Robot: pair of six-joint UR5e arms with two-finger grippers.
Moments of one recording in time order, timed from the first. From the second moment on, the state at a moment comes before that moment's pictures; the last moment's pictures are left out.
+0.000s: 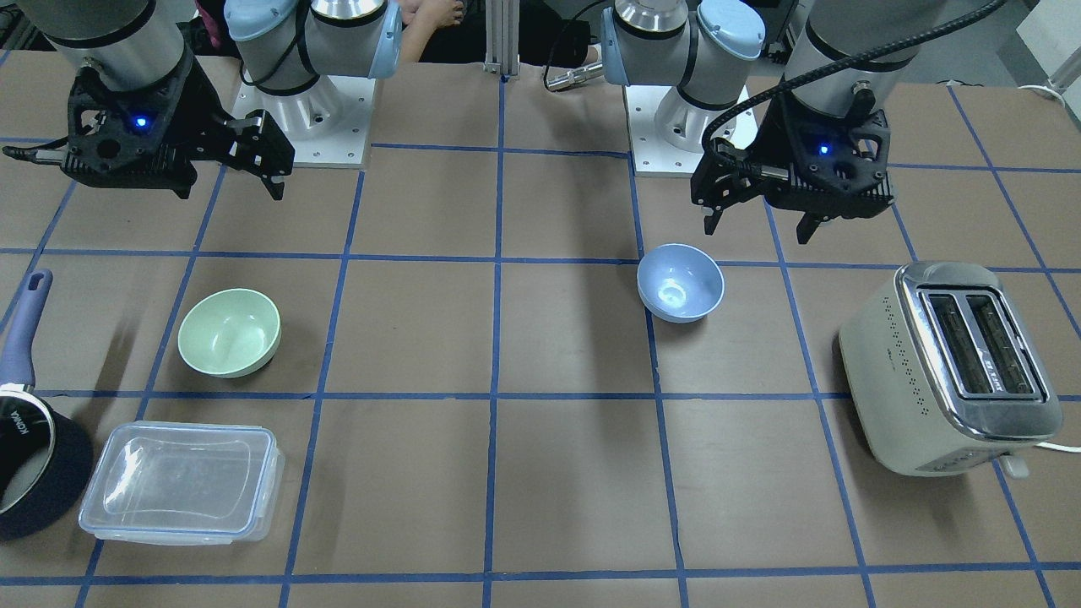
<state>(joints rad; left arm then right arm) -1.55 -1.59 -1.52 -1.57 1.60 0.15 1.52 -1.59 1.55 -1.44 -1.56 -0.05</state>
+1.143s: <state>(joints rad) -1.55 -1.58 -1.53 -1.53 1.60 0.14 1.46 -1.57 1.55 -1.47 -1.58 -0.05</state>
